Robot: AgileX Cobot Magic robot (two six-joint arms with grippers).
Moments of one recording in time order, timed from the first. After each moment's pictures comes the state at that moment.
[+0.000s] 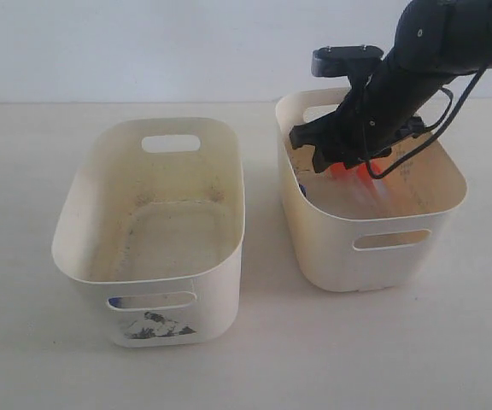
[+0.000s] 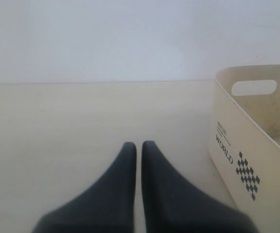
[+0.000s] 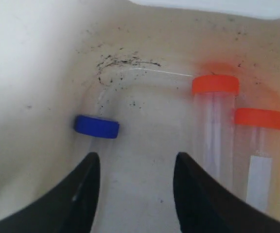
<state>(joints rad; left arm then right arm) -0.02 0.00 0.00 -0.05 0.23 0.04 0.23 1.95 -1.37 0.22 0.61 -0.09</state>
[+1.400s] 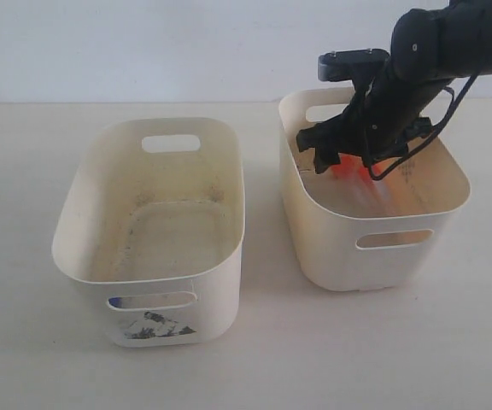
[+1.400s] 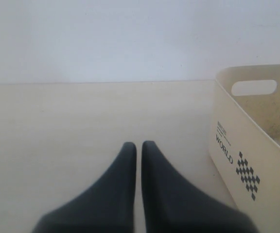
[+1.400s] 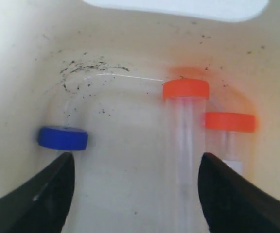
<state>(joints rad) -0.02 0.00 0.00 -0.05 0.23 0.04 0.23 1.97 -1.37 0.06 0.57 0.05</state>
